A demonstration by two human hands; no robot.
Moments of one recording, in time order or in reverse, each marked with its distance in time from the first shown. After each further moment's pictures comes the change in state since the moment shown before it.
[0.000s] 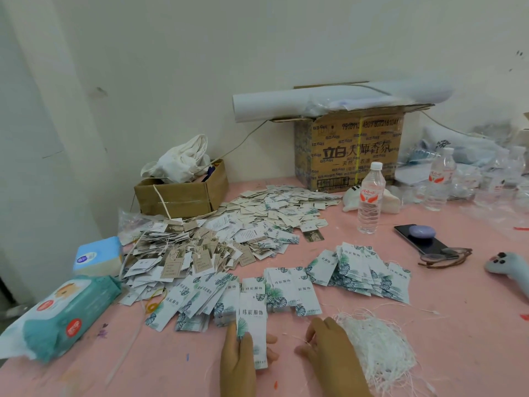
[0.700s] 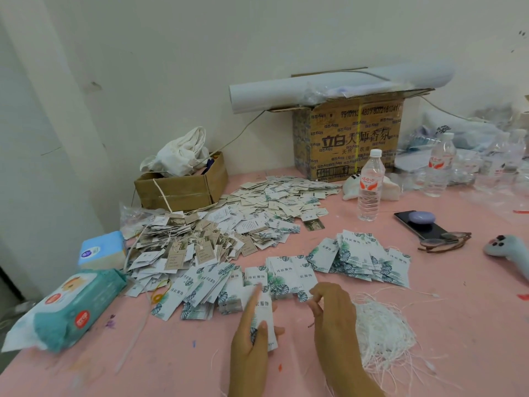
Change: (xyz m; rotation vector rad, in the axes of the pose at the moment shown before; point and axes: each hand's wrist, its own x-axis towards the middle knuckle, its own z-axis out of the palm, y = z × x) left_hand -0.015 0.030 0.003 0.025 -0.100 0.060; right_hand -0.015 -0.018 0.003 0.276 0.783 -0.249
